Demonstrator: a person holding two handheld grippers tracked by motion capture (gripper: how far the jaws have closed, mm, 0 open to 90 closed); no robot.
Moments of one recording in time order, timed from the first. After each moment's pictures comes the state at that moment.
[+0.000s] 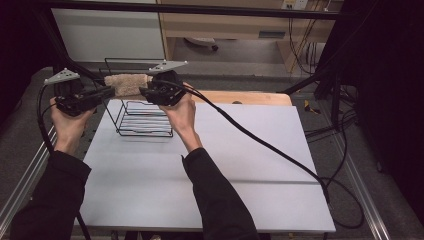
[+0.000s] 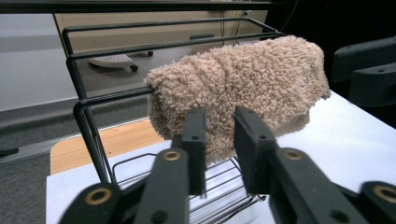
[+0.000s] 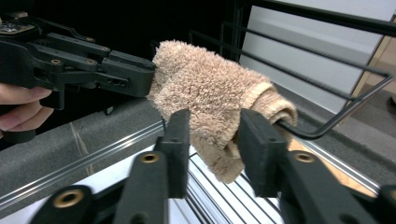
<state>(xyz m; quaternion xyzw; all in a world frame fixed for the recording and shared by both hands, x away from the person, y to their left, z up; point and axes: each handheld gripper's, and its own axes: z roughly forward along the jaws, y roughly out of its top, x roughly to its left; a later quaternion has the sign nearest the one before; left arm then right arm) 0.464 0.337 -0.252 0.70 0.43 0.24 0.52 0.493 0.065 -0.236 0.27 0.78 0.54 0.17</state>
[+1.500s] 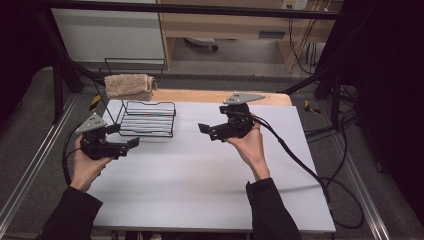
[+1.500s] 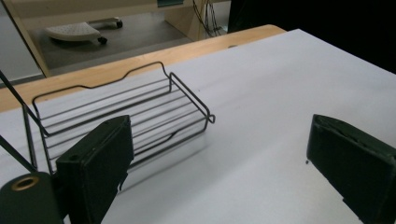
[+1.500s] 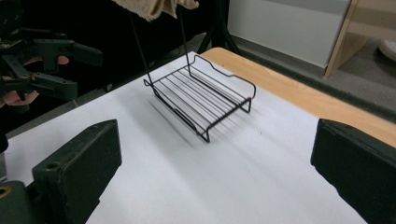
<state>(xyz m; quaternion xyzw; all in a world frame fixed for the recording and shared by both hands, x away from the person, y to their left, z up) 0.403 0.293 -0.340 0.75 0.39 0.20 0.49 0.442 -0.101 -0.285 0.31 0.78 0.52 0.14</state>
